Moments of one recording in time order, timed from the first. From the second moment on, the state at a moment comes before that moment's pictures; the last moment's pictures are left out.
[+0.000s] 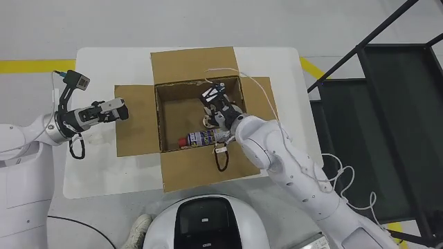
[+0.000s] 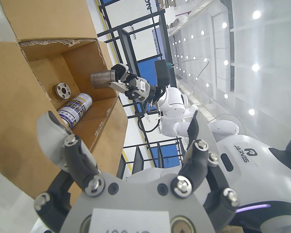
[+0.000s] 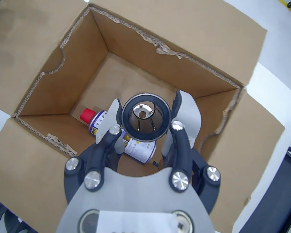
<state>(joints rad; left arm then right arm) 1.14 -1.12 -1.68 -1.45 -0.31 -0.25 -1.41 -1.19 -1.26 1.01 -1.88 -1.25 0.06 0.83</state>
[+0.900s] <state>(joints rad) 1.14 -1.12 -1.68 -1.45 -0.31 -0.25 -1.41 -1.27 -1.24 1.13 -1.99 -1.21 0.02 0.83</state>
